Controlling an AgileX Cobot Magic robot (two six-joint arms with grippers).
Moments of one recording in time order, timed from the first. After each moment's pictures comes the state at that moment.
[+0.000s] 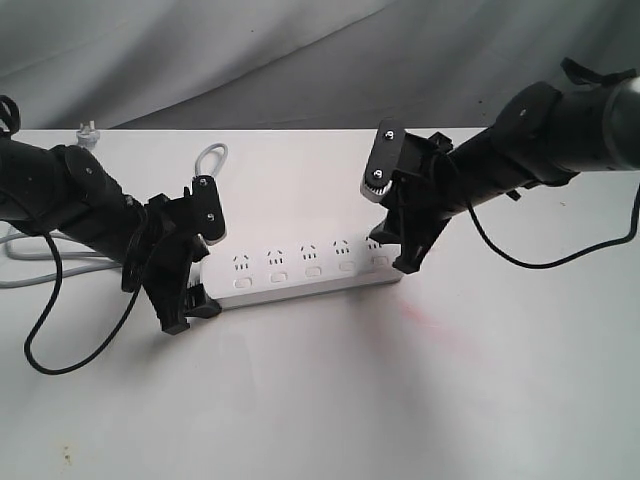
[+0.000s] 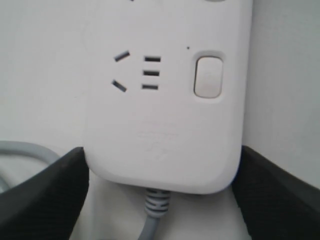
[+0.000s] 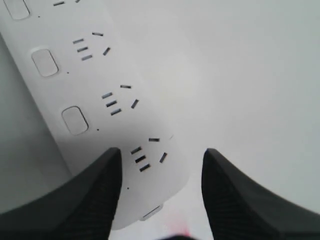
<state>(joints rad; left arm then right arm) -0.14 2.01 -1.09 -0.65 0.45 1.59 0.33 1.99 -1.25 0.73 0.43 -1.60</state>
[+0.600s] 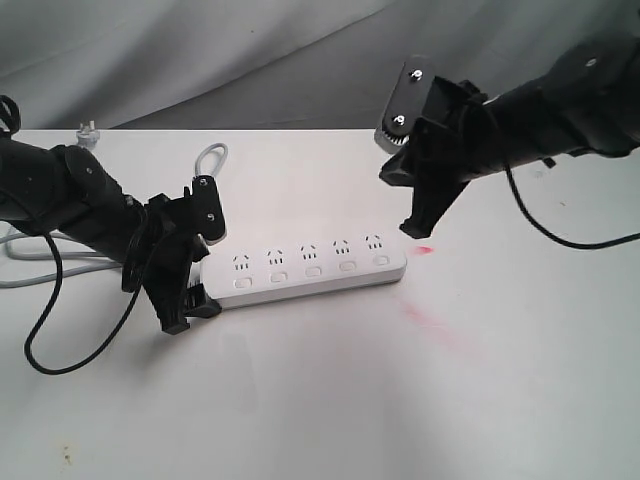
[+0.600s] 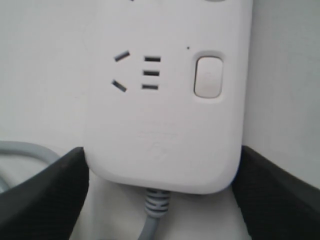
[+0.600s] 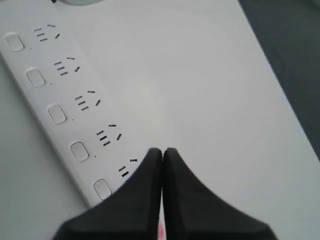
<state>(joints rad) -0.14 2.01 -1.09 -0.65 0.45 1.59 0.33 1.74 -1.16 0.81 0.42 -1.59</state>
